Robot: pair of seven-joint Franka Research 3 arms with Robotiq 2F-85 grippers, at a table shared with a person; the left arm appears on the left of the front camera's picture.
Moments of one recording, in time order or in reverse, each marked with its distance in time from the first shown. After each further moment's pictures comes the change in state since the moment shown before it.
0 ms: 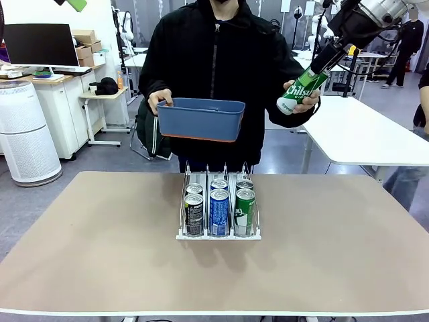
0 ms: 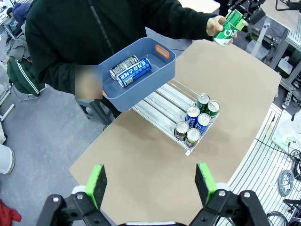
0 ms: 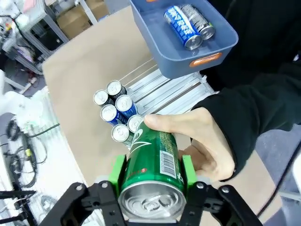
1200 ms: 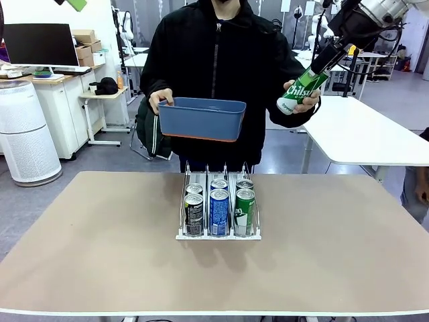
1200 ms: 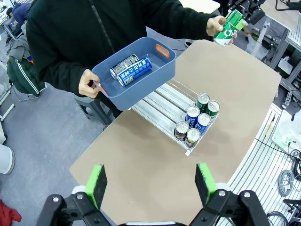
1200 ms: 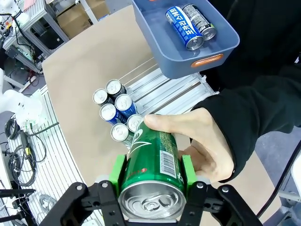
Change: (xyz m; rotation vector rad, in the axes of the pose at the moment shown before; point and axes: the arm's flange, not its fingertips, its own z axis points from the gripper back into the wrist) left arm 0.000 0.000 0.000 0.000 0.000 0.000; right arm 0.000 0.000 0.000 -0.001 0.002 0.010
